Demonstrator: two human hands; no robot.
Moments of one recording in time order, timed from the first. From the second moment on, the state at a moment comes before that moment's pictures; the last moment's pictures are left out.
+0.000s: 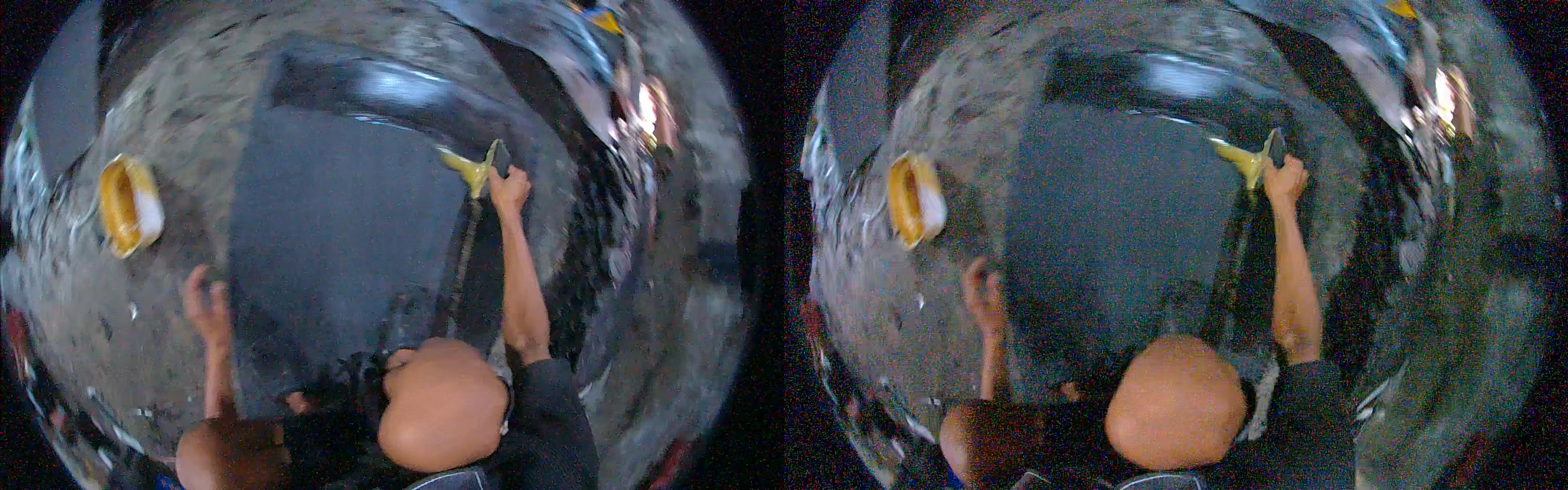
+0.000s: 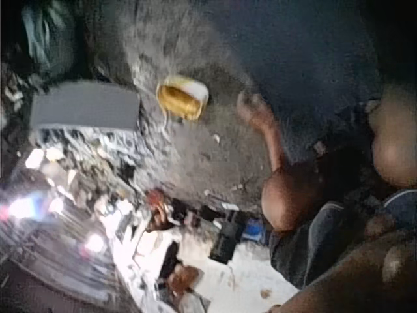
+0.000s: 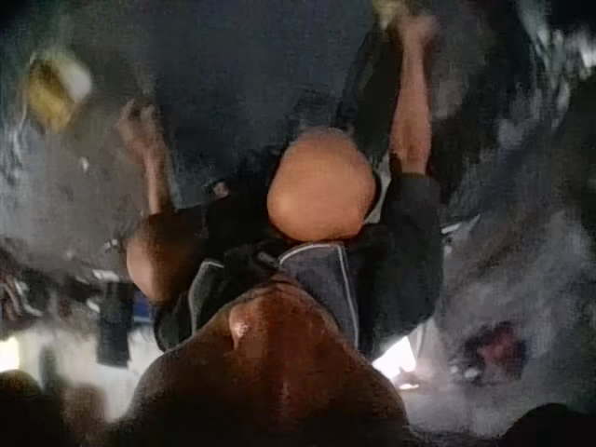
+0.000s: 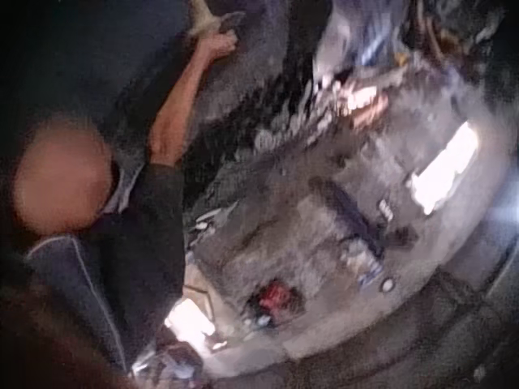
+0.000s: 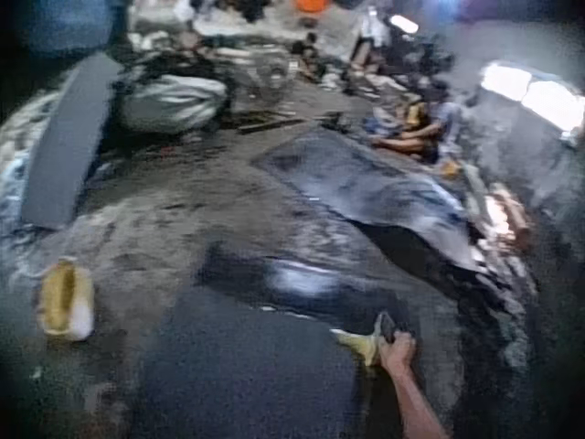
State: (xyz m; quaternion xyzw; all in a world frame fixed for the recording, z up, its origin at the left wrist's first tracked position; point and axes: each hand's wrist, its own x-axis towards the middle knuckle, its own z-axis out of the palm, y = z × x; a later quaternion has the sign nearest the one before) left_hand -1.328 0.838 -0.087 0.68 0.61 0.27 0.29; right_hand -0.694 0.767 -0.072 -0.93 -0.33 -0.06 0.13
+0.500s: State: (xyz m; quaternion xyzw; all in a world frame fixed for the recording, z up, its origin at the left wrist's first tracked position) left_hand -1.278 0.819 -0.099 0.76 0.57 0.22 0.23; right_hand -0.961 1.054 -0.042 -0.79 -0.61 0.09 0.07
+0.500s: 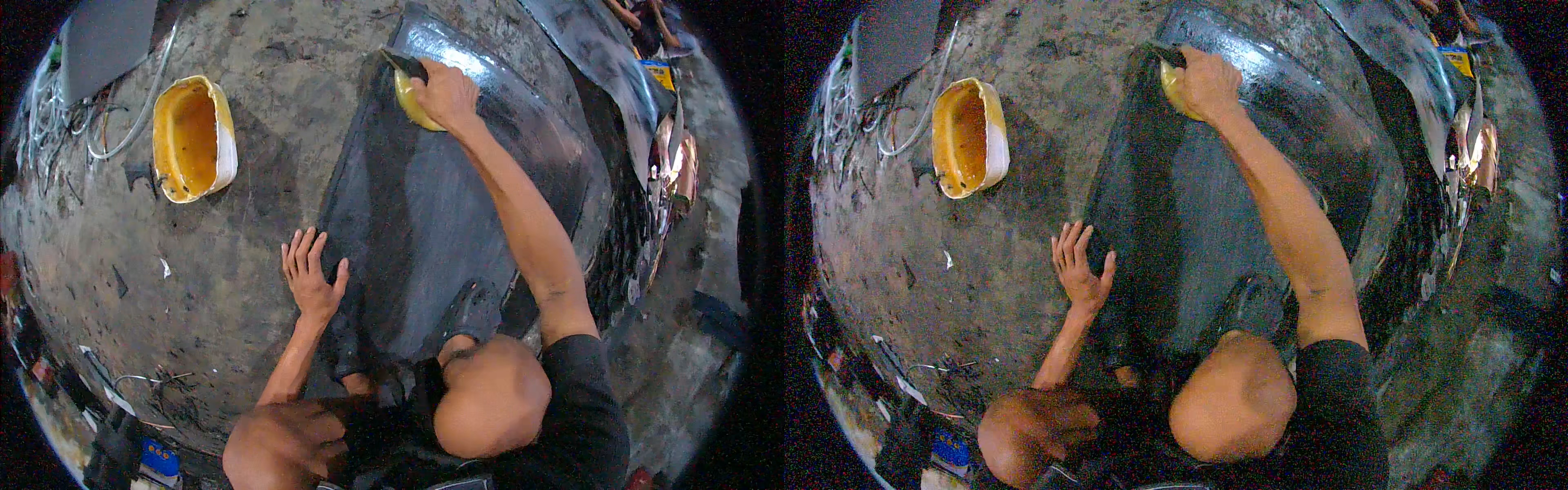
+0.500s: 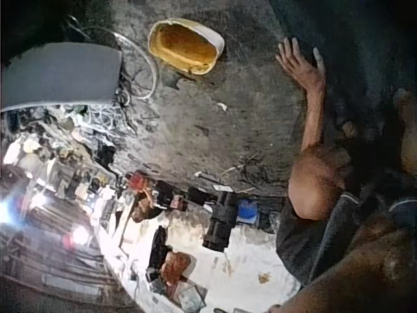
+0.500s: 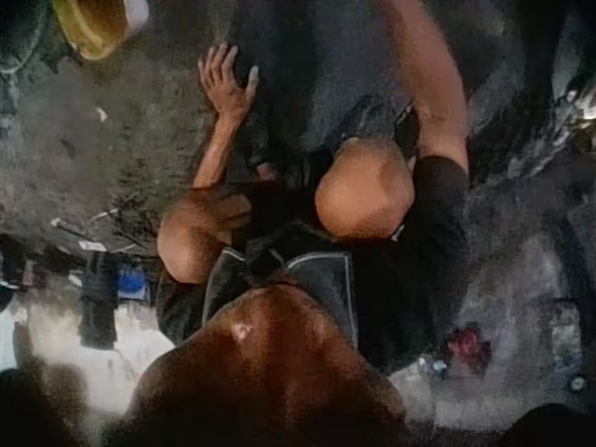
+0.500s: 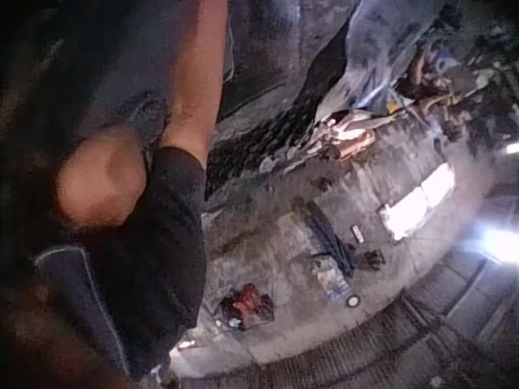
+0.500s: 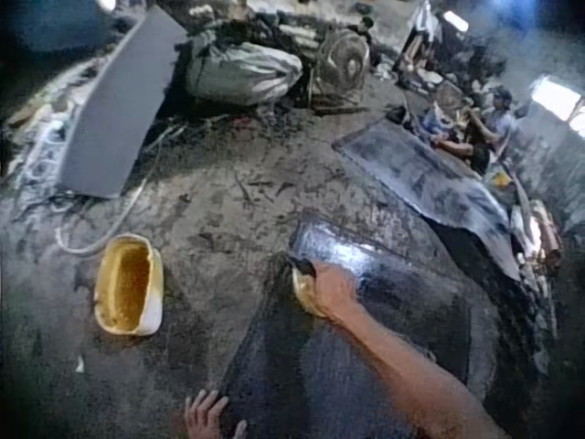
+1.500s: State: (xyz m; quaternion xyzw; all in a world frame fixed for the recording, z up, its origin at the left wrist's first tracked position) left_hand -1.265 0.819 -0.101 0.83 0.51 0.14 0.19; right_hand -0.782 0.545 -0.062 -0.82 -0.54 -0.06 0.16
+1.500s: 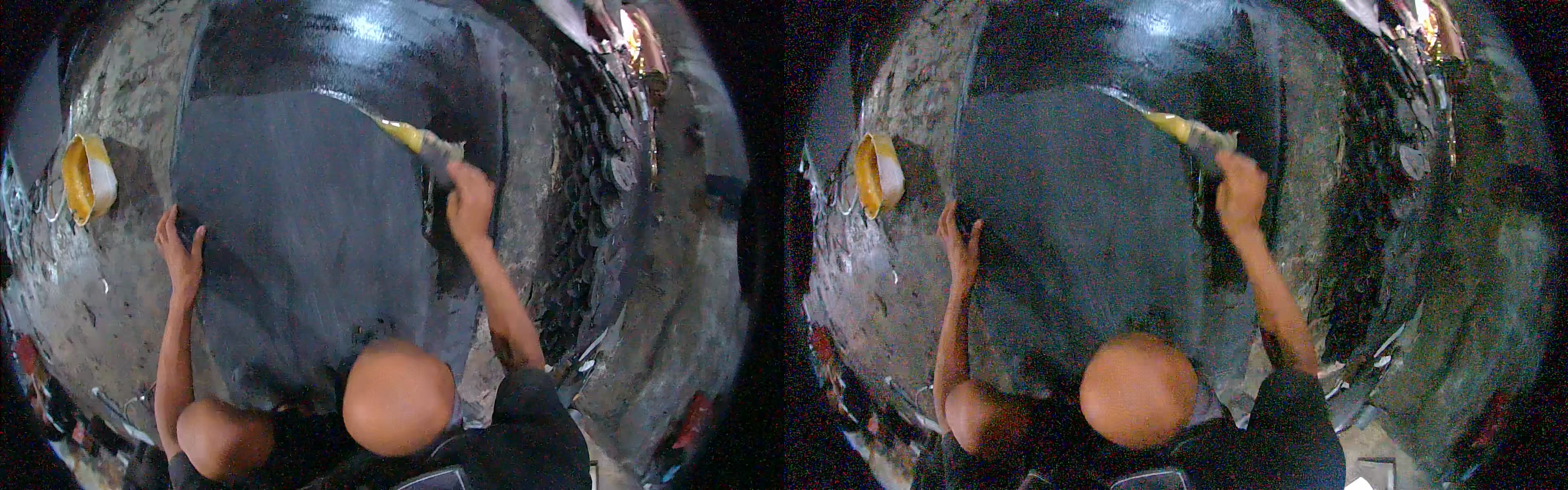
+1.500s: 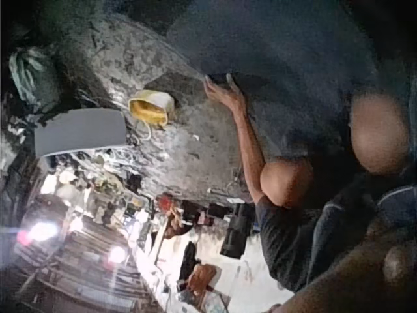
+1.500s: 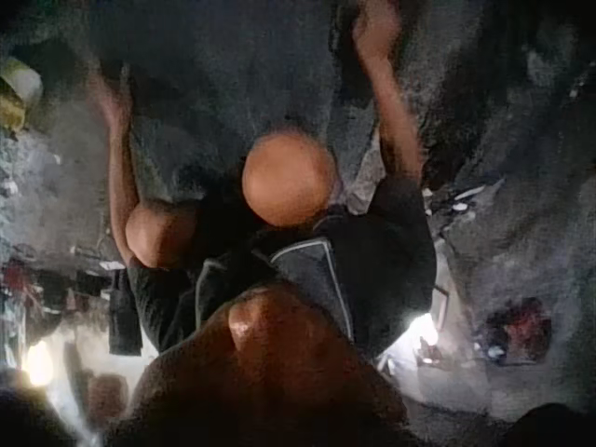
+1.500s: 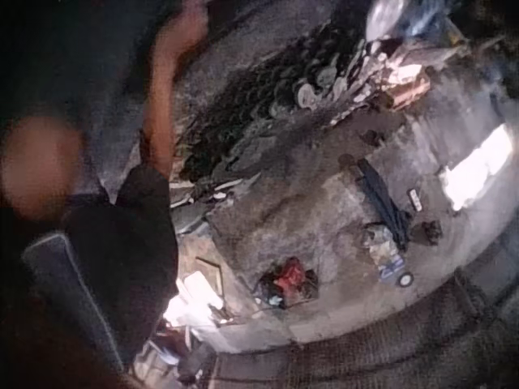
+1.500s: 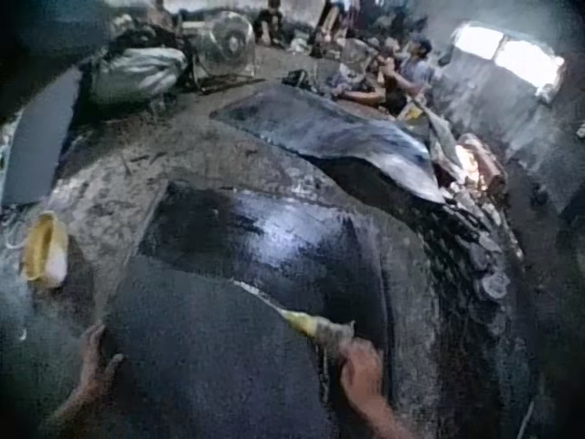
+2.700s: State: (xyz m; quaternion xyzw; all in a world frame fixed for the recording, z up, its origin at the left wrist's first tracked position) left_hand -1.367 0.884 -0.120 0.55 0.64 0.44 0.30; right_hand -0.992 0.977 -0.070 -0.45 -0.88 0.12 0.10
